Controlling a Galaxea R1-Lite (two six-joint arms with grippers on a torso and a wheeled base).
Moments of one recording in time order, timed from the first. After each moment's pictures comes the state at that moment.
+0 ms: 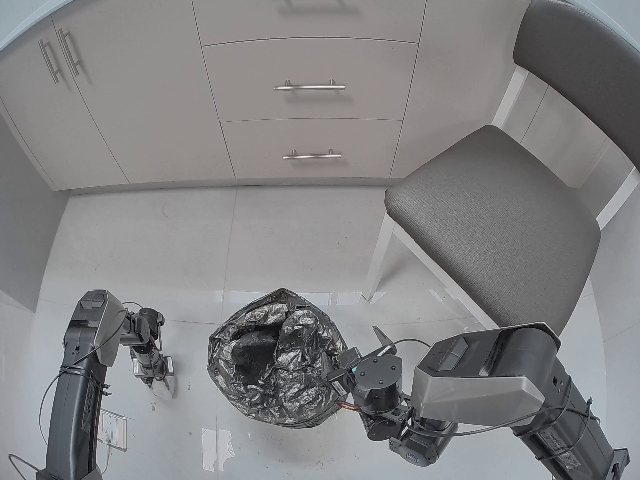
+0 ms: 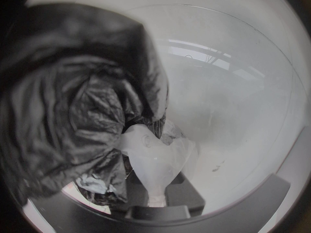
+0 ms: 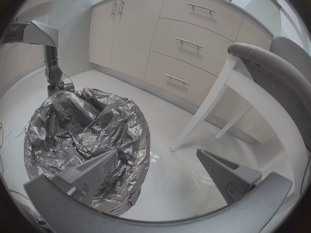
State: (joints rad) left arm 0.18 3.09 -2.00 0.30 0.18 -0.15; right arm 0.83 2.65 -0.90 -1.55 -0.64 -0.31
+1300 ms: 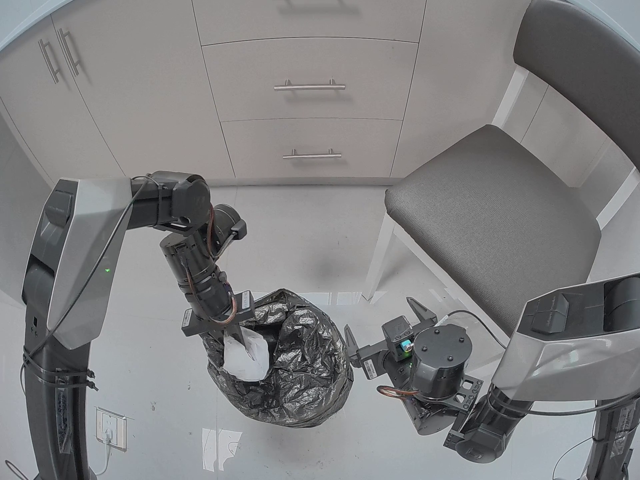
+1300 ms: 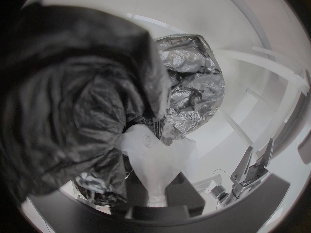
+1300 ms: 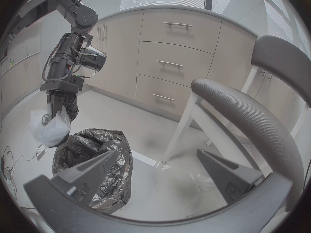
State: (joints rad) left arm -0.35 2.39 -2.00 1.22 -0.31 -0.54; right arm 0.84 2.27 -0.60 -1.55 -0.63 -0.24
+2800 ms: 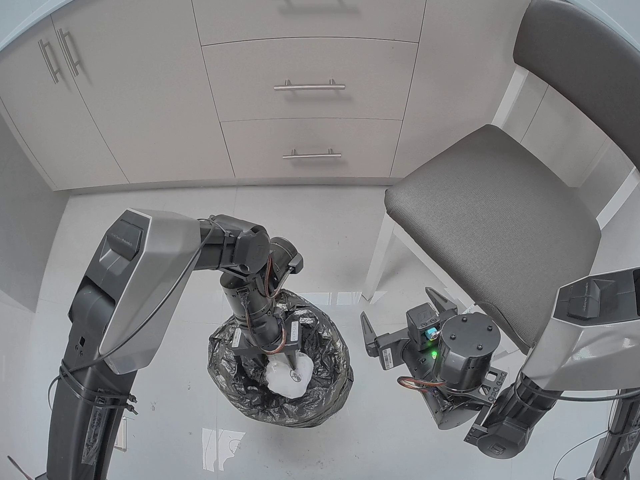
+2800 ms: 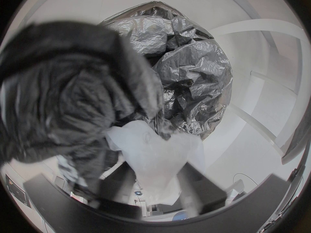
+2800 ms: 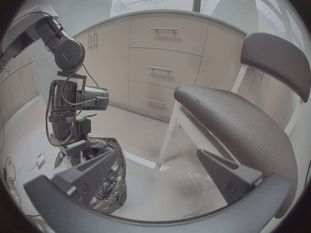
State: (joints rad) left arm -0.49 2.54 -2.00 0.99 -0.20 -0.50; right arm 0.81 2.17 -0.54 -1.55 -0.64 -0.19
